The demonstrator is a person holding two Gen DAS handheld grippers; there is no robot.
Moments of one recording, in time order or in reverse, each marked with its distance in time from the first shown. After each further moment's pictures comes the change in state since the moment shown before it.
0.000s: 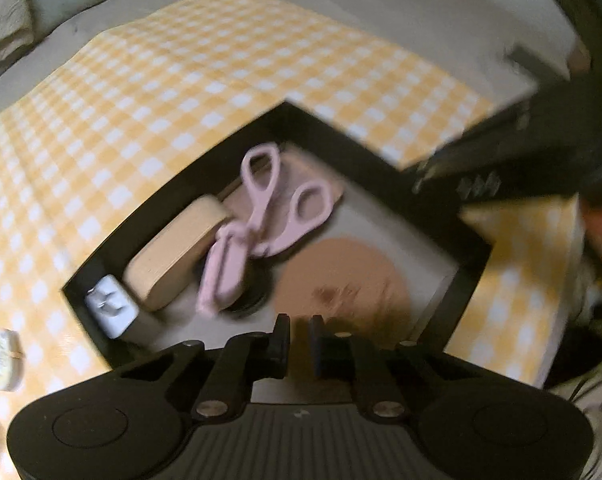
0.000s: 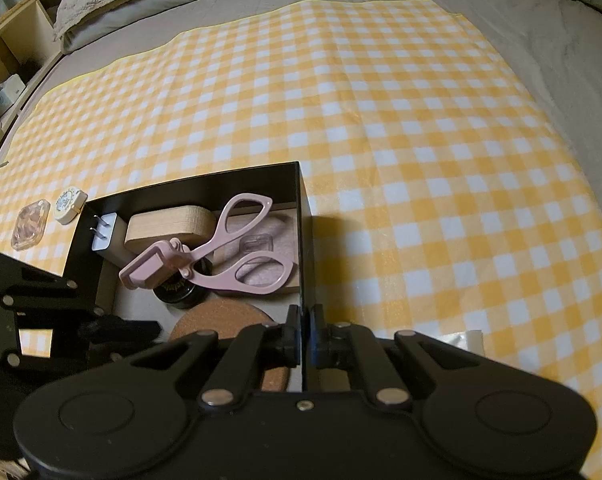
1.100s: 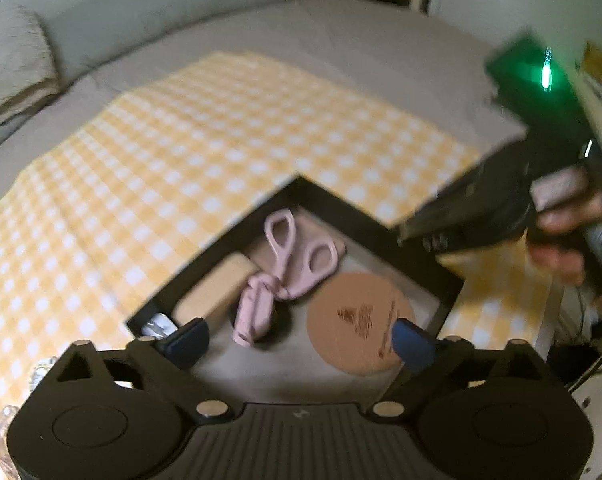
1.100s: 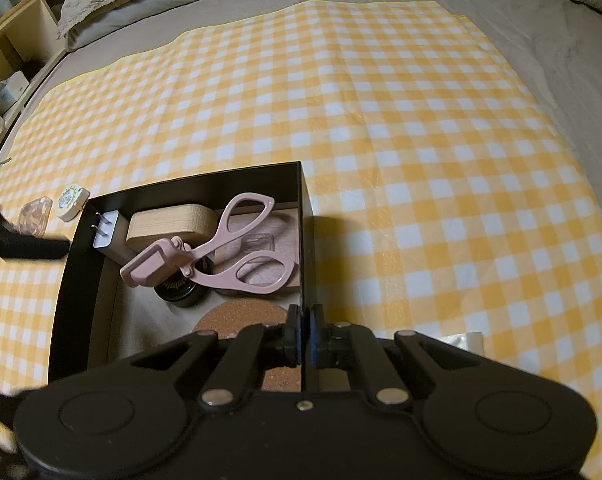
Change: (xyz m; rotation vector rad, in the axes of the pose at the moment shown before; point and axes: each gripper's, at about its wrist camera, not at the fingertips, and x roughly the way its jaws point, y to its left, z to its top) left arm -0.060 0.006 -0.002 0.023 -0.165 0.031; right arm -0.001 0.000 0.000 -0.011 0.000 0.005
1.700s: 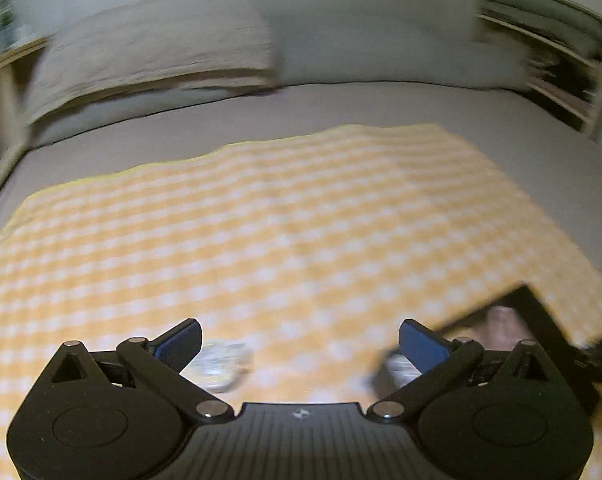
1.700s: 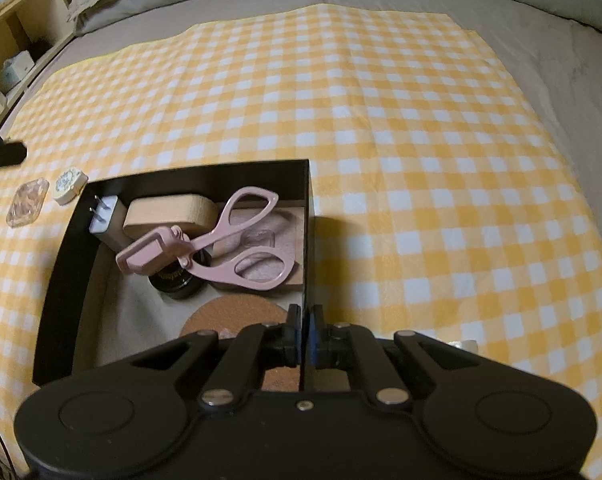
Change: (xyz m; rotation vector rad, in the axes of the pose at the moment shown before) left arm -0.045 0.128 -0.030 -0.413 -0.176 0.342; right arm 0.002 0.005 -0.003 -0.074 -0.004 -0.025
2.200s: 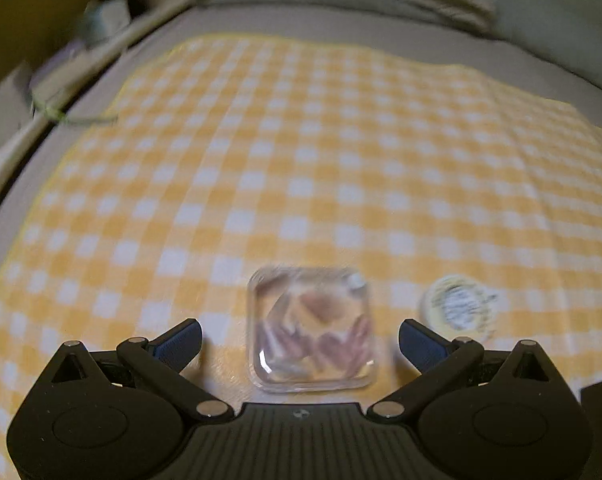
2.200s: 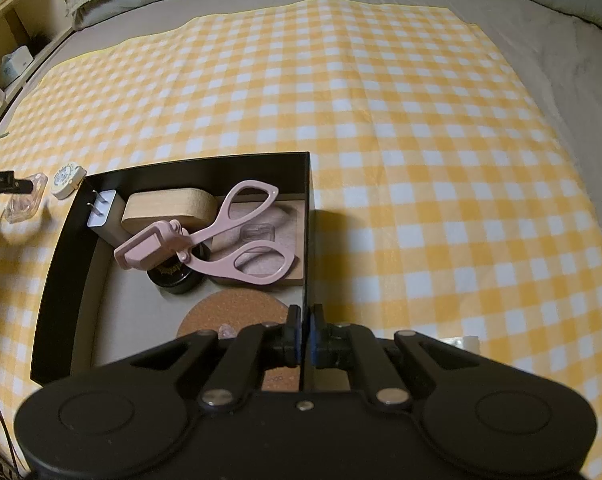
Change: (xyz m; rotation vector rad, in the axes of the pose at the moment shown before) left arm 0.069 0.143 -0.054 -0.364 0.209 0.336; right arm 0.004 -0.004 0.002 0.004 0.015 0.002
